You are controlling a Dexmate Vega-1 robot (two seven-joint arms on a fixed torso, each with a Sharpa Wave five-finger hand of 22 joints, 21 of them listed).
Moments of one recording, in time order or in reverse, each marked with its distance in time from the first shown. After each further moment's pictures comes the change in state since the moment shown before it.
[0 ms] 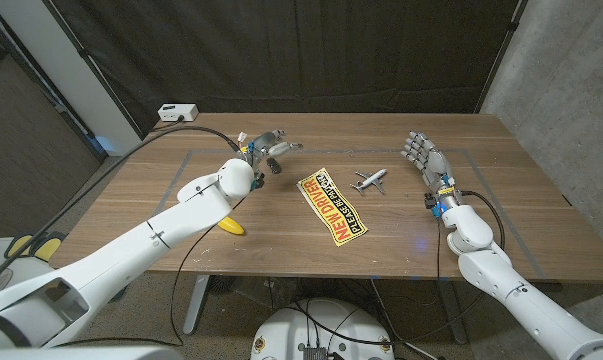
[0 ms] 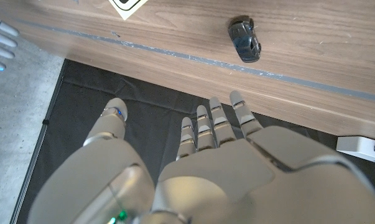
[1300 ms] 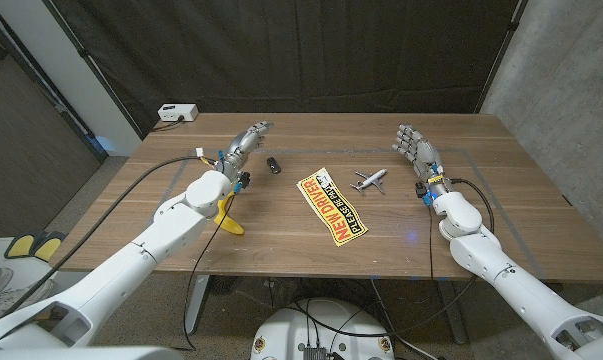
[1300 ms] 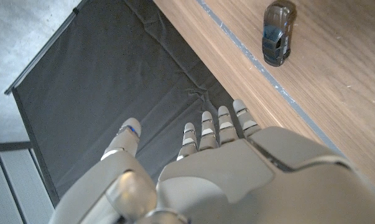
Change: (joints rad) left arm 0.149 -0.061 -0.232 0.311 -0.402 -0.641 0.016; left_hand -0.217 0.120 0.052 0.049 -0.005 -0.085 -0.002 -0.010 -0.004 -0.104 0.047 -0.037 -0.028 -0.151 0.078 -0.054 -0.019 -0.125 0.011 0.009 -0.004; right arm 0.098 0.017 -0.046 0.041 -0.036 -0.064 -0.004; right_hand 0.005 -0.005 0.010 0.009 0.000 -0.013 0.002 0.000 0.000 -0.029 -0.008 -0.004 -0.004 -0.022 0.000 -0.015 -0.009 0.000 0.000 0.011 0.000
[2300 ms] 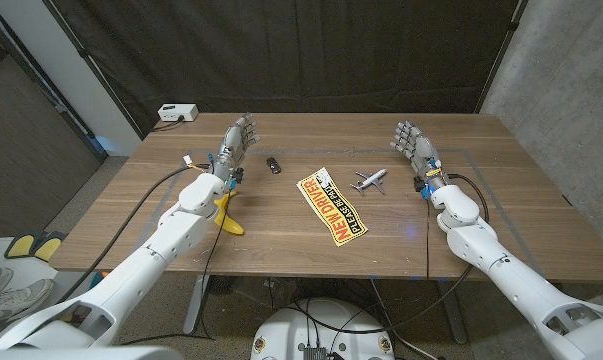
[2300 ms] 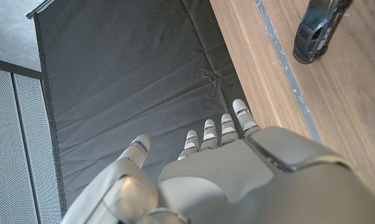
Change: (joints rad) left arm 0.002 -0.123 -0.079 0.218 -0.240 -0.279 -0.133; left_hand -0.186 0.094 -0.026 0.253 0.013 -0.110 -0.001 -0.017 -0.005 -0.114 0.043 -0.015 -0.014 -0.112 0.056 0.000 -0.009 -0.015 0.017 0.056 0.000; right arm 0.059 0.019 -0.006 0.046 0.040 -0.050 0.037; right_hand -0.008 -0.008 -0.001 0.007 0.000 -0.005 0.005 0.000 0.000 -0.016 -0.016 0.000 0.000 -0.011 -0.010 -0.008 -0.005 0.005 -0.005 0.006 0.000
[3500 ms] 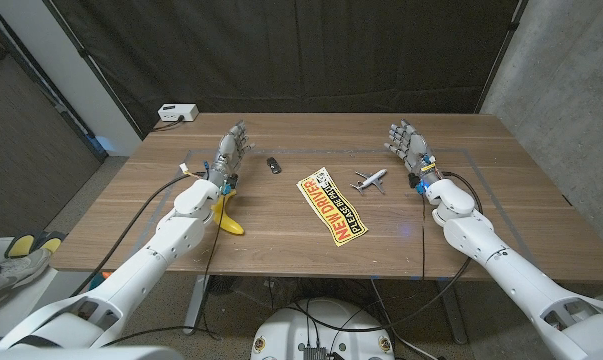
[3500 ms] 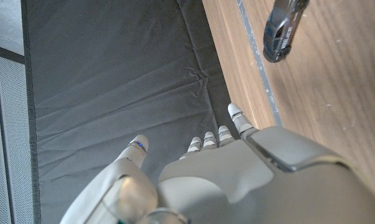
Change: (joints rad) left arm -0.050 -0.031 -0.007 0.166 -0.080 -0.040 -0.122; left_hand 0.009 -0.001 0.008 0.008 0.000 -0.101 0.039 -0.015 -0.005 -0.149 -0.063 -0.048 -0.009 -0.126 -0.093 -0.041 -0.004 -0.011 -0.089 0.006 -0.010; right arm 0.015 0.009 -0.006 -0.052 0.075 -0.136 0.005; right_hand -0.045 0.016 -0.003 0.064 0.000 -0.005 0.005 0.000 0.000 -0.012 -0.013 0.004 0.000 -0.030 -0.098 -0.008 0.005 -0.028 -0.029 0.008 -0.005
